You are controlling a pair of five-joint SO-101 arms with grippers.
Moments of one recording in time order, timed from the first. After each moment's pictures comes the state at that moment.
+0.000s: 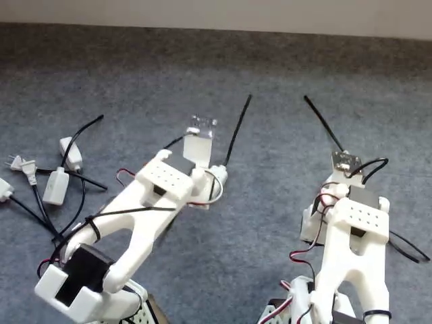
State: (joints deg) left arm 21.5 -7.1 32.9 60.8 18.8; right arm 13.5 -32.7 55.0 74.1 9.0
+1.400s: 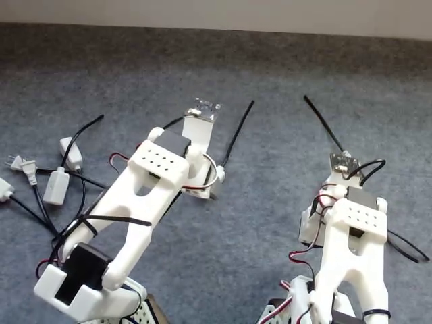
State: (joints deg) left arm 20.8 -7.1 23.2 72.9 10.2; right arm 13.3 -32.7 56.0 74.1 9.0
